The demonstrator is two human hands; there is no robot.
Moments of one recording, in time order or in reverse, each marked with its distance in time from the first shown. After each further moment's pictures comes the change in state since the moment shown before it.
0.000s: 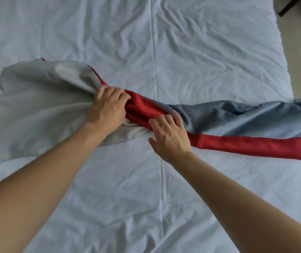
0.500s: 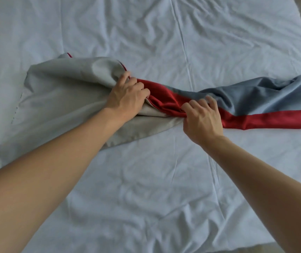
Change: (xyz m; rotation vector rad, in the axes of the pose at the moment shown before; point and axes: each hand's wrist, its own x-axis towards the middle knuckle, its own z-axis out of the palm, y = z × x) left_hand -0.018 -0.085 0.020 0.040 0.051 0.352; right_hand 0.021 -0.059 0.026 -0.174 0.129 0.257
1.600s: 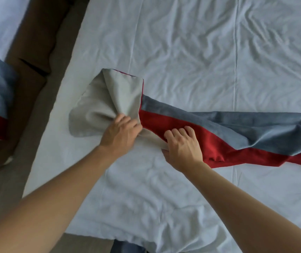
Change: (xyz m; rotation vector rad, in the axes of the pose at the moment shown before) left_hand -0.197 -0.006 -0.043 -0.151 -0.062 -0.261; right_hand -0.037 -0.141 -0.029 0.194 -0.186 -0.353
